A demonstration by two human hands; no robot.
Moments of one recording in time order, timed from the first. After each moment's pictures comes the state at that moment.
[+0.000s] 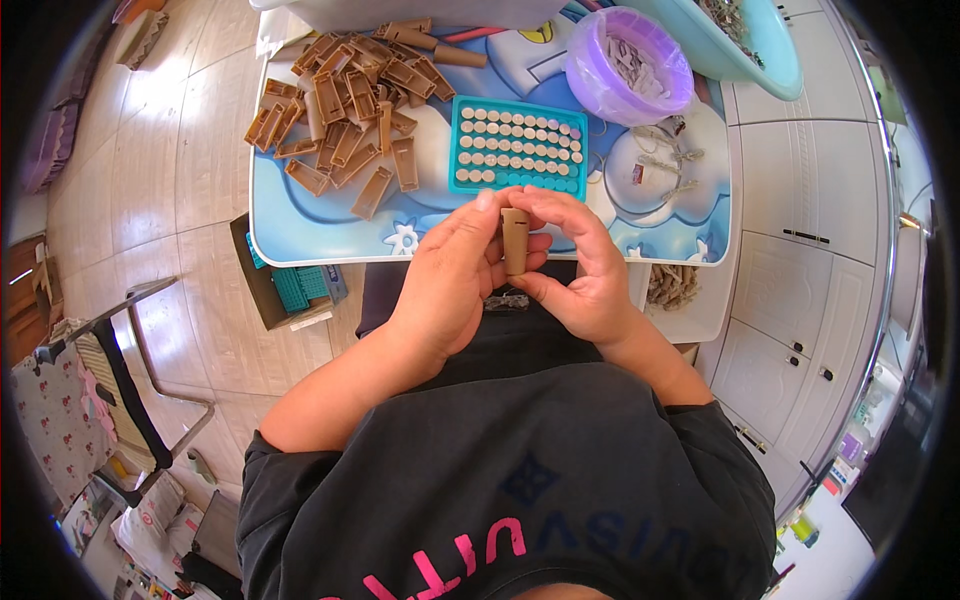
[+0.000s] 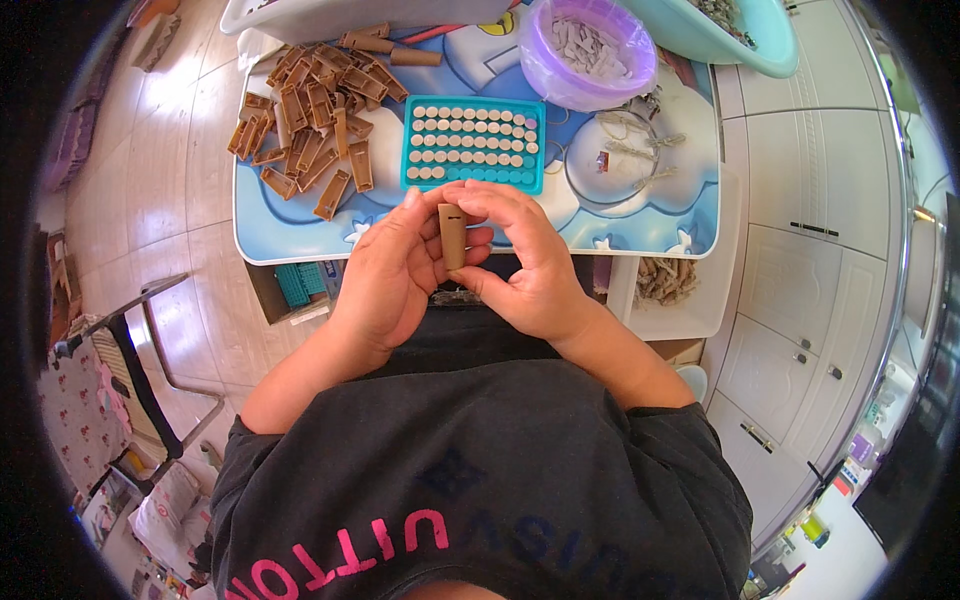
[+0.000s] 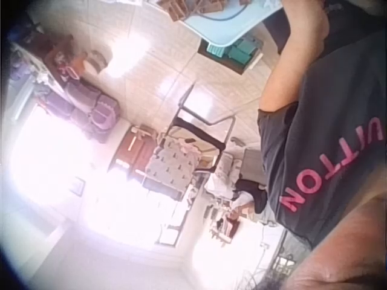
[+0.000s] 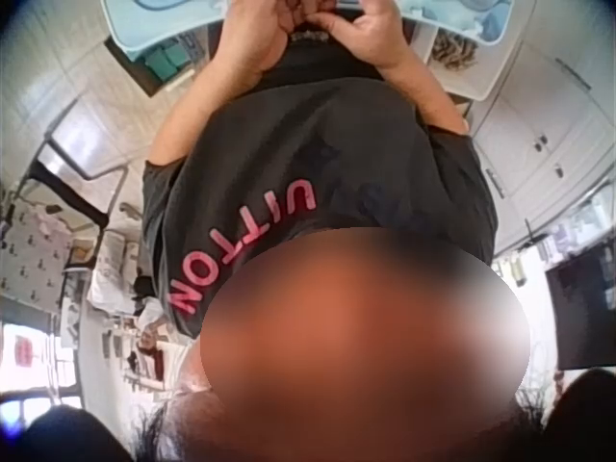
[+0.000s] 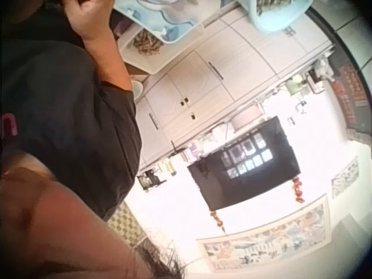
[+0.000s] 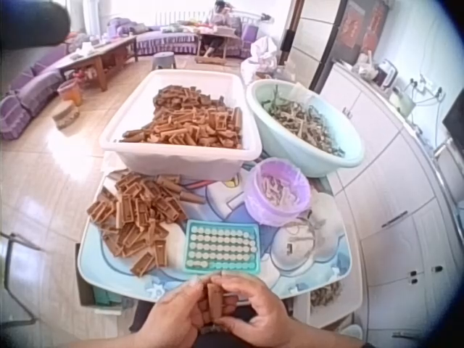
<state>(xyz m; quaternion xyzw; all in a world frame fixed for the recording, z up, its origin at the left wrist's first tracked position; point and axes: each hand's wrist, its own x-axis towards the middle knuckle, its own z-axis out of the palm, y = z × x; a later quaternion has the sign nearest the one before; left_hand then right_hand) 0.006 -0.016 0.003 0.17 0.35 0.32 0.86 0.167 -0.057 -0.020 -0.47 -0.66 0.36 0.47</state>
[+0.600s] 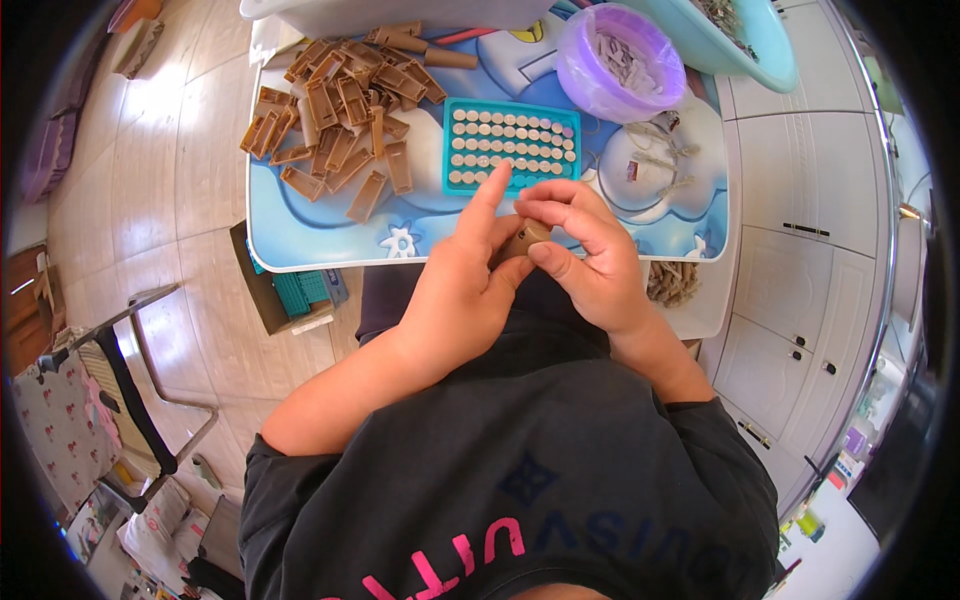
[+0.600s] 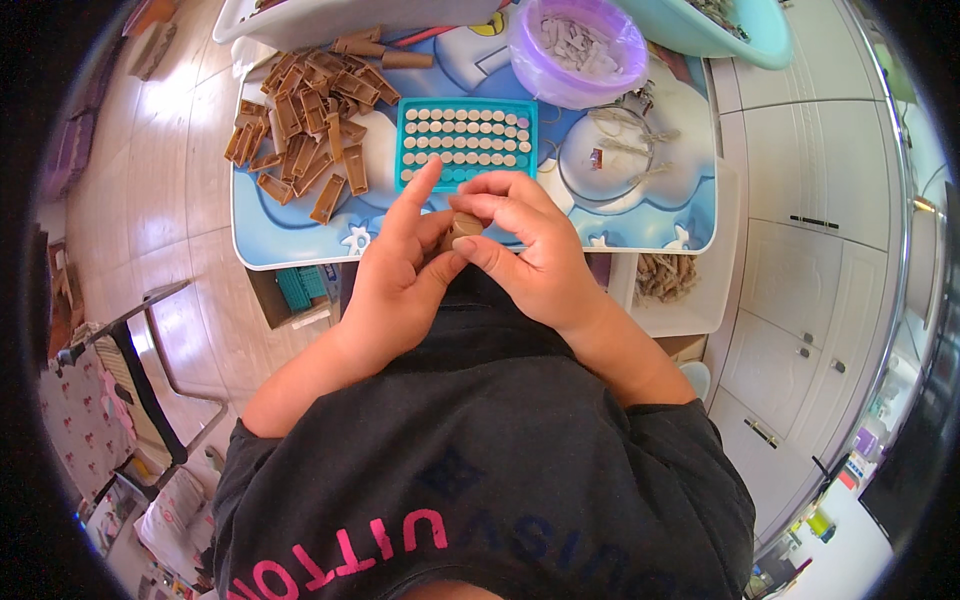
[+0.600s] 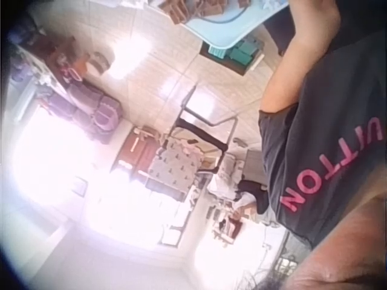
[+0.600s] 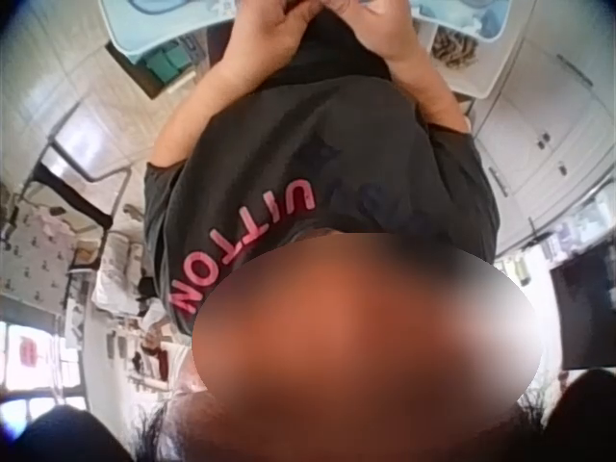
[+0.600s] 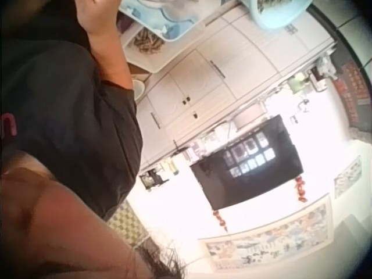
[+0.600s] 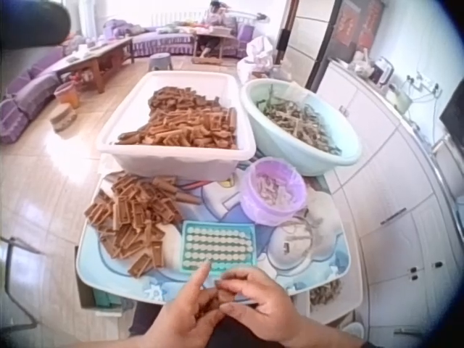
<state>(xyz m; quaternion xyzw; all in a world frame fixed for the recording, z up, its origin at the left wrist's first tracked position) 0.003 -0.024 -0.004 0.62 0.35 0.31 0.63 0.175 -0.050 -0.002 -0.50 -0.62 0.38 0.47</state>
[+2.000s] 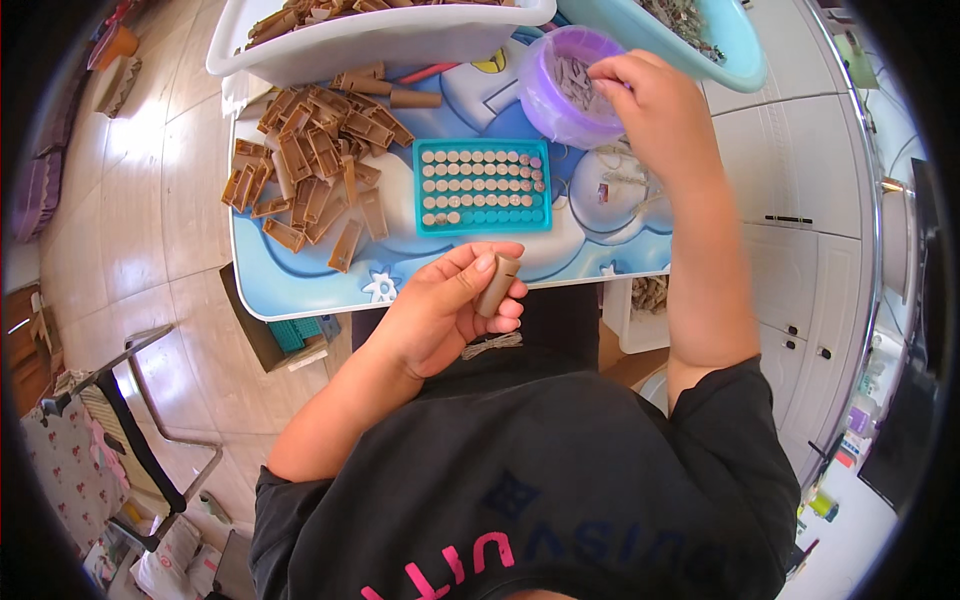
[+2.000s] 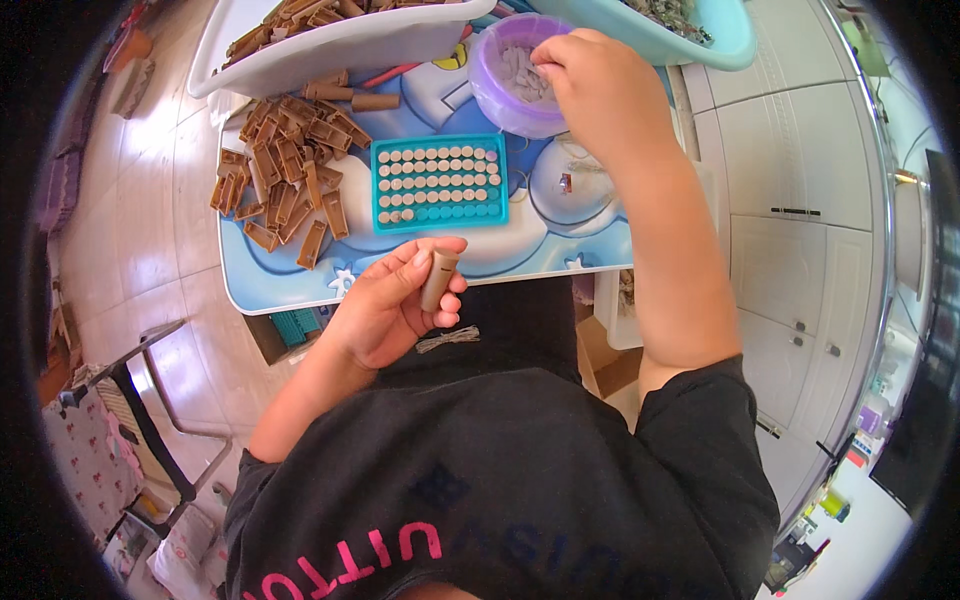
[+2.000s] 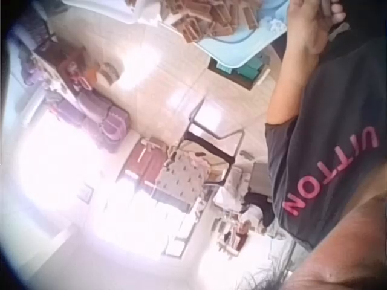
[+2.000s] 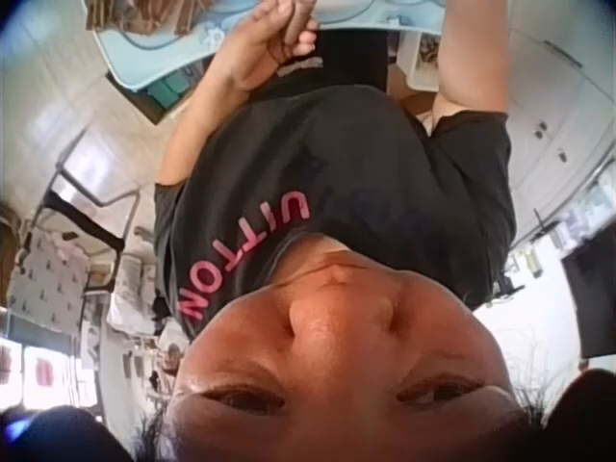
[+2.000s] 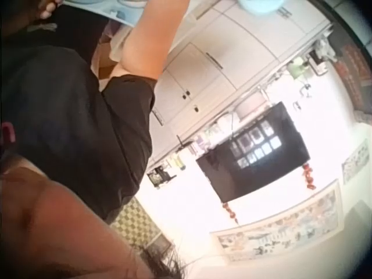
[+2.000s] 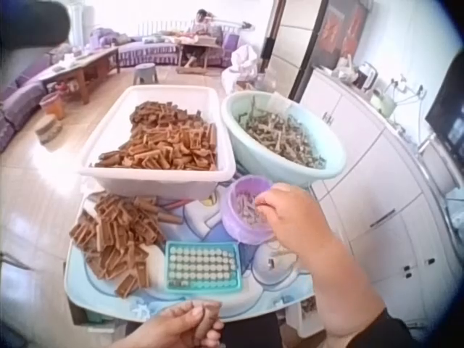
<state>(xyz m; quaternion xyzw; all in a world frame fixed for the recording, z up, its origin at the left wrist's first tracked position) 0.005 -0.002 -0.014 0.12 0.27 0.18 0.94 0.264 0.060 0.048 -0.66 -0.72 -0.01 0.22</state>
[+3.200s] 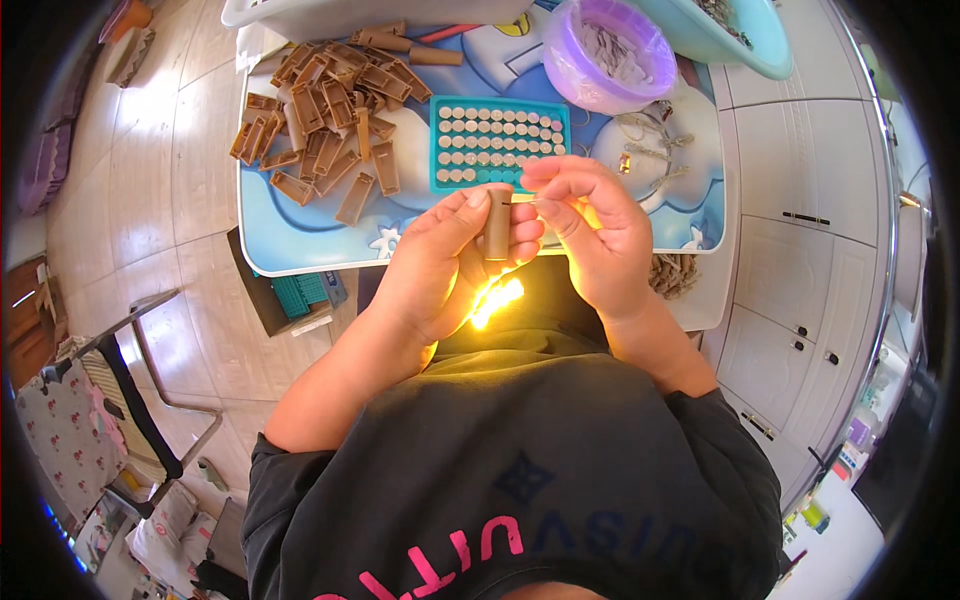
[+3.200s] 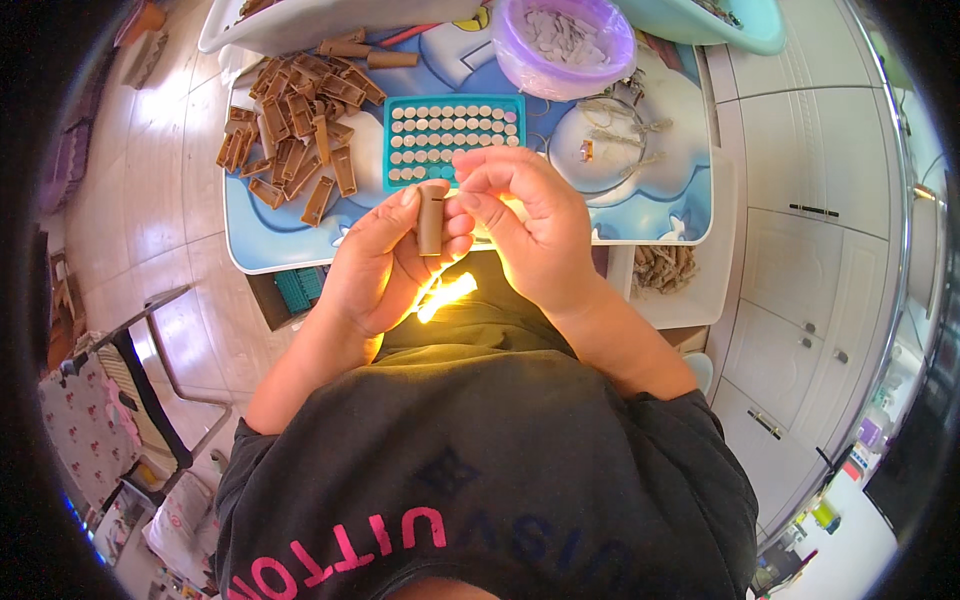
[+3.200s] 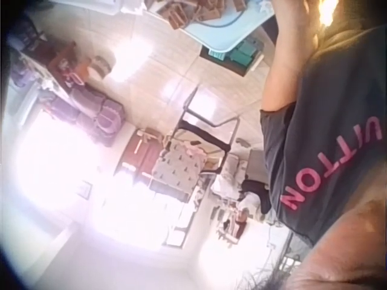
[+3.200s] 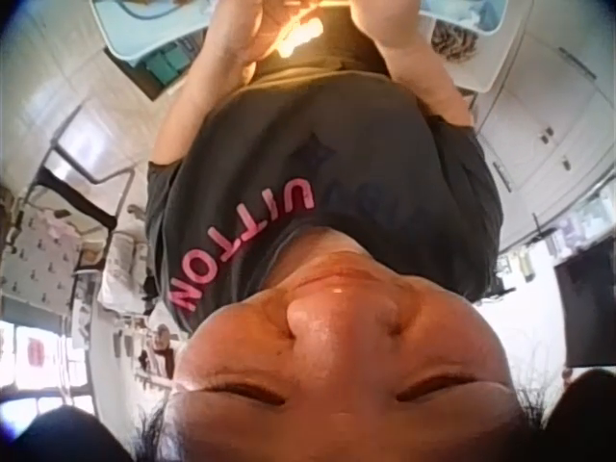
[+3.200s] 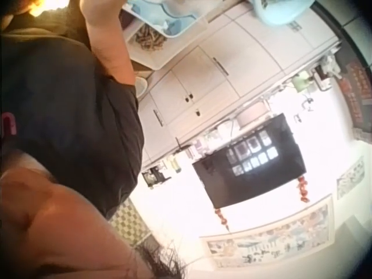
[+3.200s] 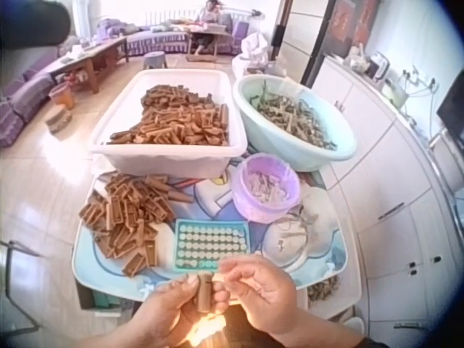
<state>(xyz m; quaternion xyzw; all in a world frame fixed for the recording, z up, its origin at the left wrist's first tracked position) 0.007 -0.004 -0.009 0.09 0.24 0.31 0.91 0.171 -0.041 -0.004 -0.51 -0.53 0.37 0.56</state>
